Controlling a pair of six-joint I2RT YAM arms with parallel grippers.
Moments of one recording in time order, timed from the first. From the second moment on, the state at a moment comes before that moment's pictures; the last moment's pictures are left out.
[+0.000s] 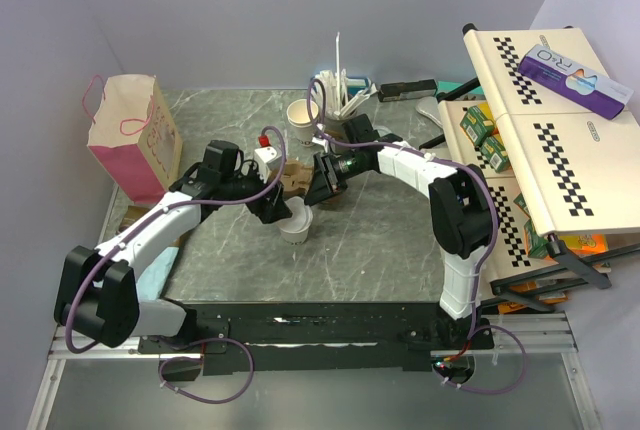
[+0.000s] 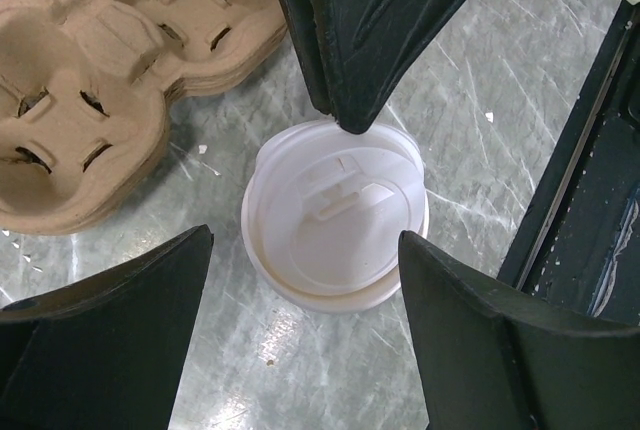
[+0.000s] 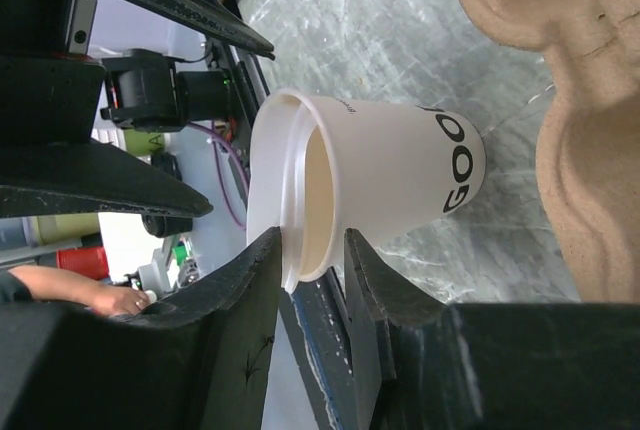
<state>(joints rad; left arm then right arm) -0.39 1.33 0.90 -0.29 0.66 0.18 0.48 1.94 1.43 -0.51 -1.01 0.23</state>
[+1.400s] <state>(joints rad) -0.39 1.34 0.84 -0.23 0.65 0.14 0.58 1.85 1.45 -0.62 -0.92 0.10</state>
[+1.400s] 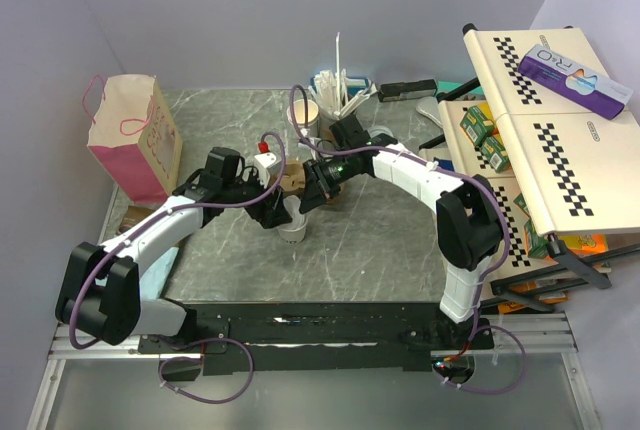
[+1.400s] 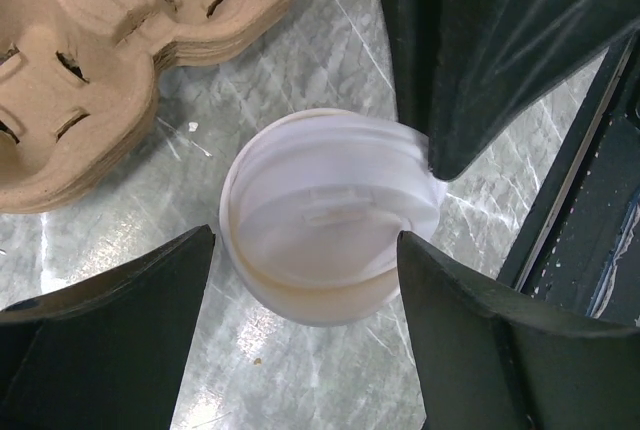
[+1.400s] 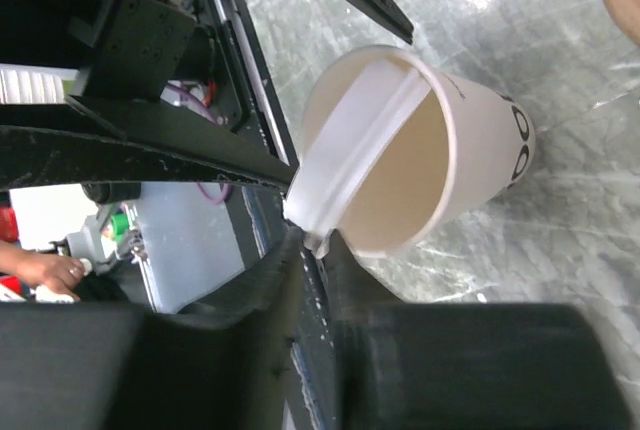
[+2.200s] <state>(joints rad) -0.39 1.29 0.85 -0.31 0.69 0.16 0.53 1.85 1.41 -0.39 -1.28 0.29</state>
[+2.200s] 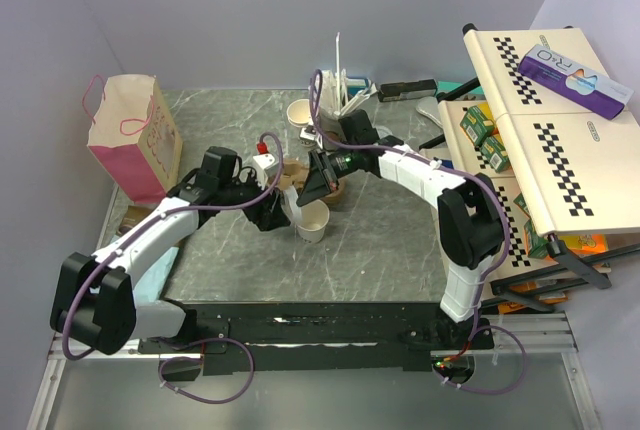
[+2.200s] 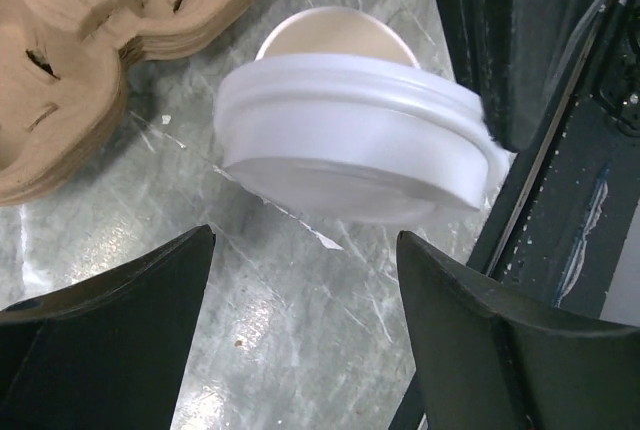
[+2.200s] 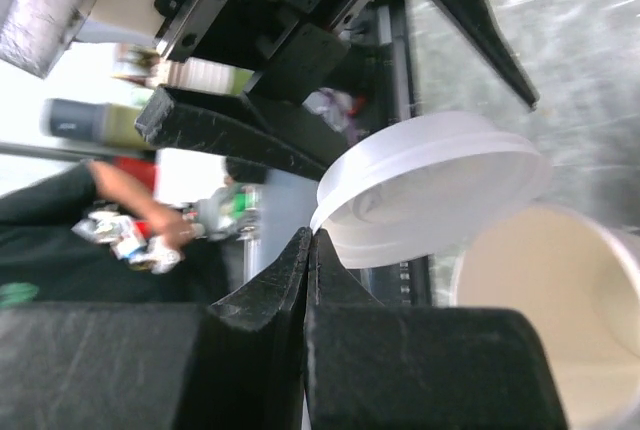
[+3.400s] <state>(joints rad) -0.42 1.42 0.96 -0.22 0.74 0.11 0.42 1.90 1.16 0.13 -1.45 0.76</state>
